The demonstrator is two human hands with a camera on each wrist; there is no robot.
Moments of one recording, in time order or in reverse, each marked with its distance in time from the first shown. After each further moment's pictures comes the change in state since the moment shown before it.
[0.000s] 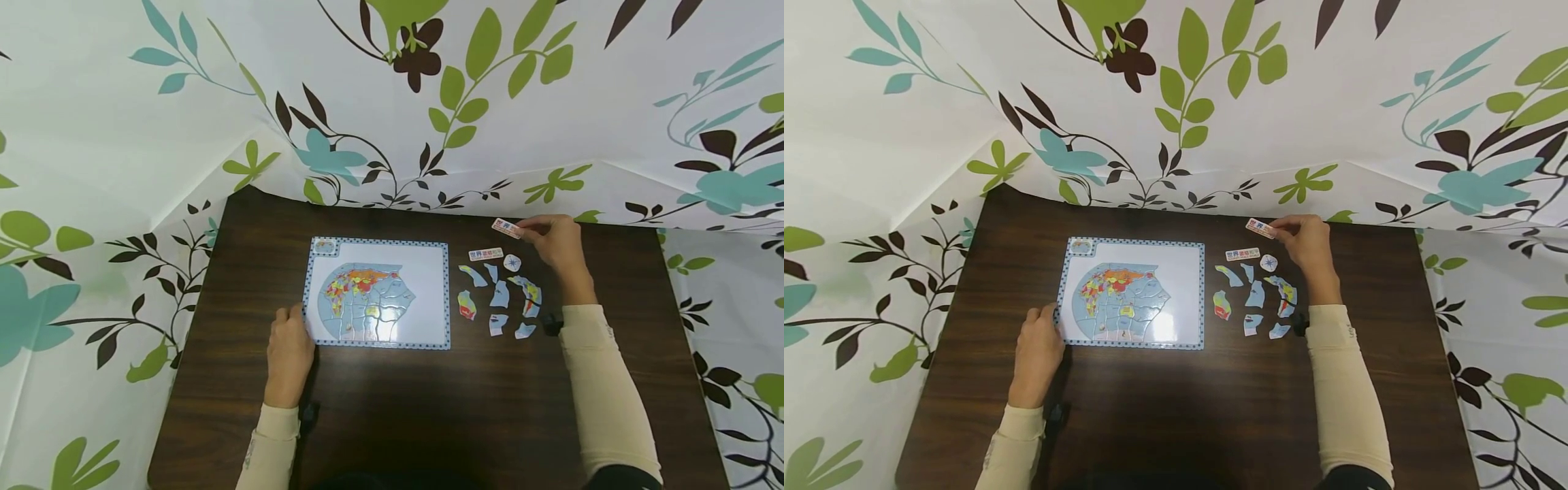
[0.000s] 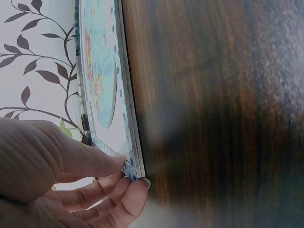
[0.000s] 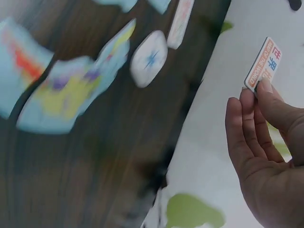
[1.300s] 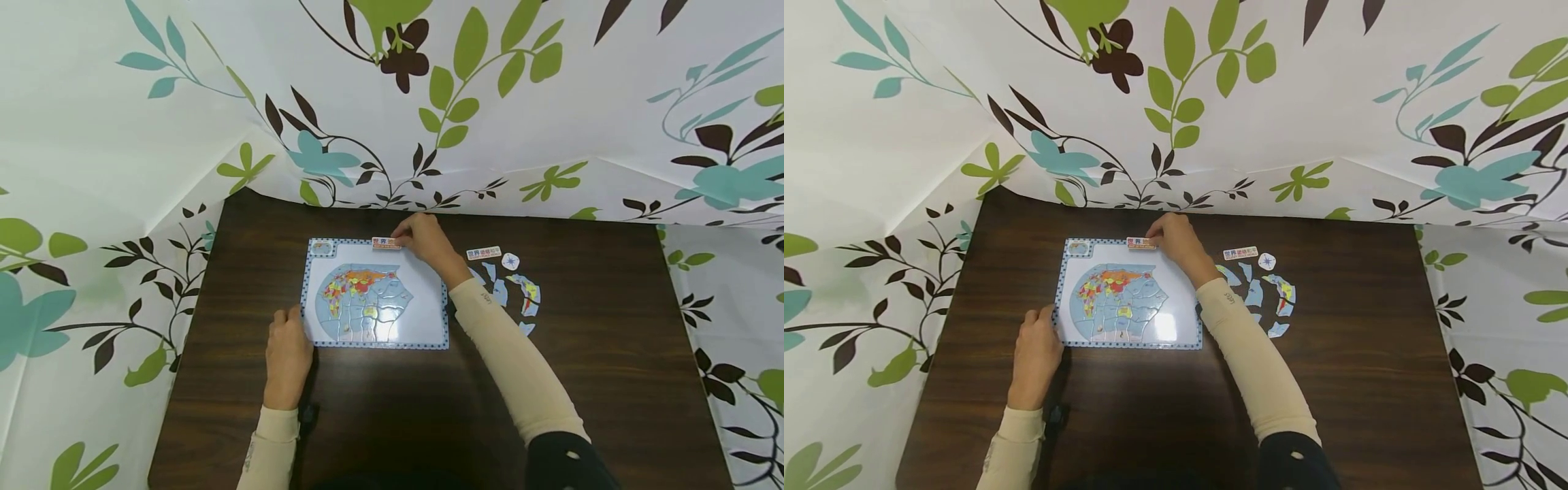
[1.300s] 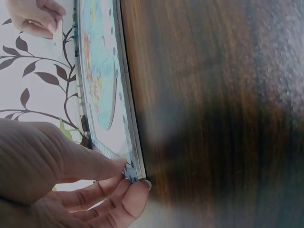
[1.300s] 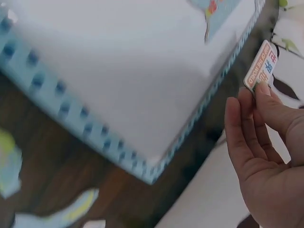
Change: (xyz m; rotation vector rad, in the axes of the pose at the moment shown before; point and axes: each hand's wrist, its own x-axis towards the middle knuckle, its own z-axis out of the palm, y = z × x) left_hand -0.003 0.002 0.001 0.006 0.023 0.036; right_hand 0.007 -0.150 0.143 0.090 -0.379 -0.150
